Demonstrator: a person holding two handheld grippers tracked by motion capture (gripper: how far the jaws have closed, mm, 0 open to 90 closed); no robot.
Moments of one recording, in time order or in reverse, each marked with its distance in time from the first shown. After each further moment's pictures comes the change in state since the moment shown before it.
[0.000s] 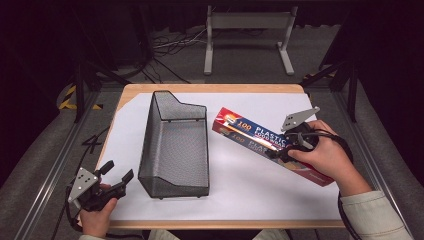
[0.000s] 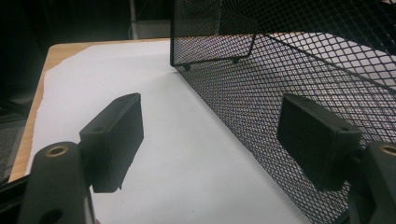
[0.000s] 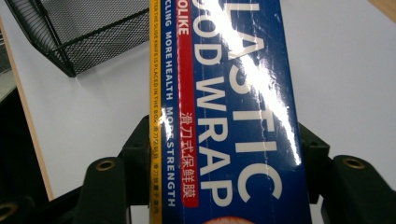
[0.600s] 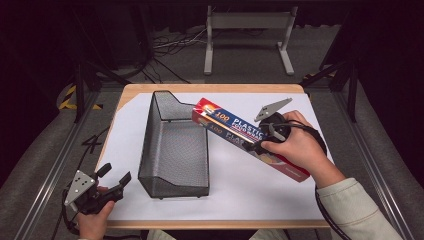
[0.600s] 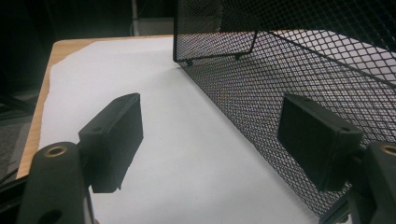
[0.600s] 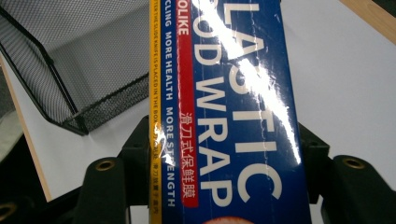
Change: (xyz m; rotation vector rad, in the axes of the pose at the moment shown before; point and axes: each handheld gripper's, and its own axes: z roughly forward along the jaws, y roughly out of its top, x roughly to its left) left arm 0.002 -0.004 -0.008 0.012 0.003 0.000; right arm 0.023 0.059 0.026 -0.002 -0.017 0.053
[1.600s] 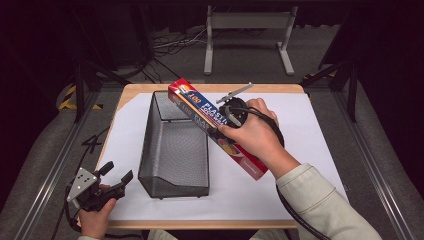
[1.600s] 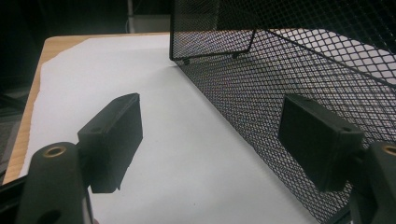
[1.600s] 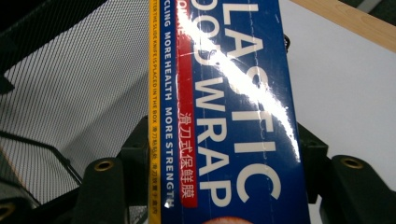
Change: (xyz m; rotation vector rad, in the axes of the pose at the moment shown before) left arm 0.002 0.002 0.009 0.008 -0.019 -0.012; right arm 0.037 0.078 0.036 -0.028 -0.089 0.228
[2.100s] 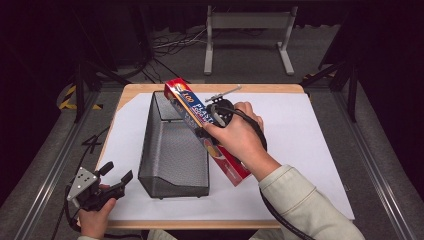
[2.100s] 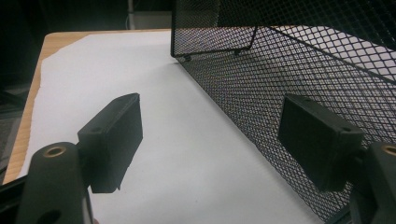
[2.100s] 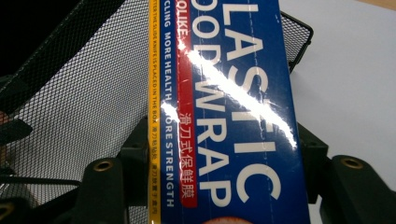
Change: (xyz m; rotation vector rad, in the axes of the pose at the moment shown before) left arm 0.001 -0.001 0.000 0.008 0.006 -0.008; right arm 0.022 0.010 0.024 0.002 -0.001 0.170
